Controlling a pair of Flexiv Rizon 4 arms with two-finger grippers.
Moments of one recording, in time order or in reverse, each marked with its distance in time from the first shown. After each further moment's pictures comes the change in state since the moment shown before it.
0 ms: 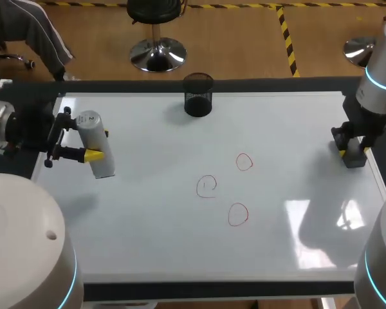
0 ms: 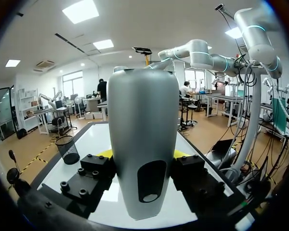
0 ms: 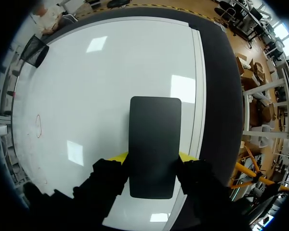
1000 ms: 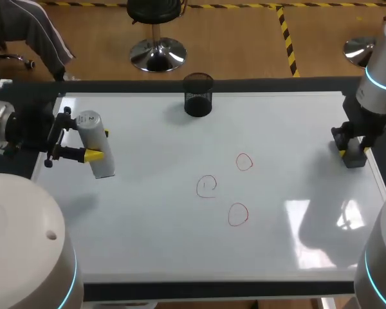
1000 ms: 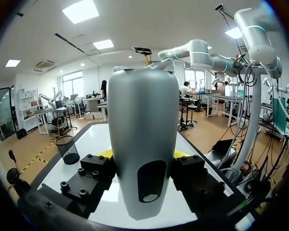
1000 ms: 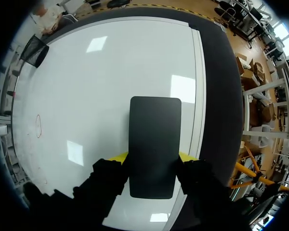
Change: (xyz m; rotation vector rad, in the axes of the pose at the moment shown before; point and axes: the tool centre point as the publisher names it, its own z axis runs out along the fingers) left arm 0.000 0.000 0.000 0.000 0.000 0.000; right arm 0.000 0.000 0.000 0.000 0.000 0.000
